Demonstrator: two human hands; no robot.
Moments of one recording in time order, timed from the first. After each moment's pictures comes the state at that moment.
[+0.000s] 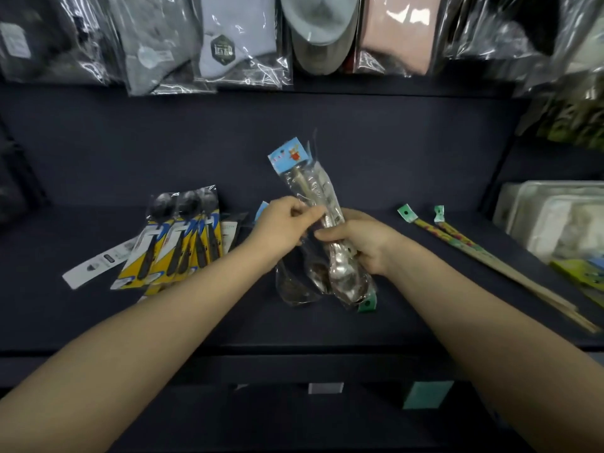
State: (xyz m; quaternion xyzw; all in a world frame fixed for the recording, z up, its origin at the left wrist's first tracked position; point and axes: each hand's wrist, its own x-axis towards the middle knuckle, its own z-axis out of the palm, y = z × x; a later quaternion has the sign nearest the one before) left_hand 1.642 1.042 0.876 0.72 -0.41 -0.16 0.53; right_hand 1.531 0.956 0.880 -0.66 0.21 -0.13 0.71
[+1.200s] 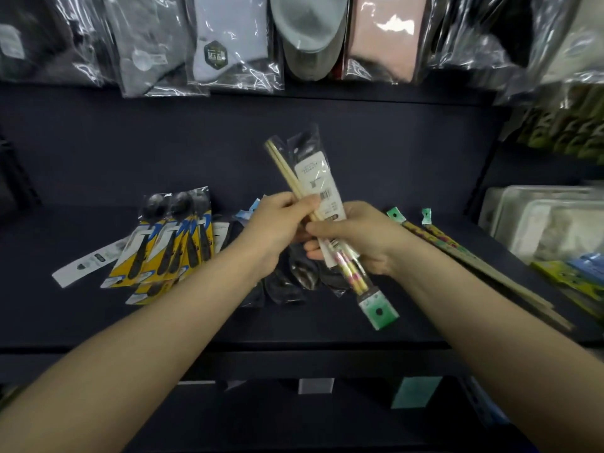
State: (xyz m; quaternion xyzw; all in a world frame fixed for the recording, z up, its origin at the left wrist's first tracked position) left_hand 1.609 1.062 0.901 0.61 -0.34 -0.29 0.65; right_hand 1.503 0.984 0.909 -0.67 0.18 -0.15 0.70
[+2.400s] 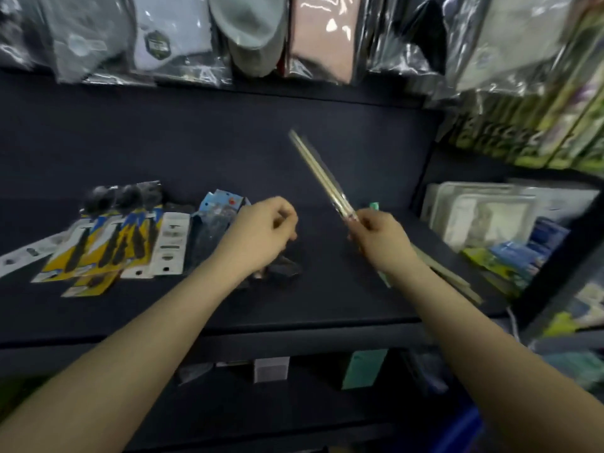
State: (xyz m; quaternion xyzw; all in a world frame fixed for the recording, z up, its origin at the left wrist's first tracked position) left_hand 1.570 1.053 0.887 0.71 -0.53 -0.08 0.46; right_hand 1.423 0.935 0.879 -0.84 0.36 -0.32 0.27
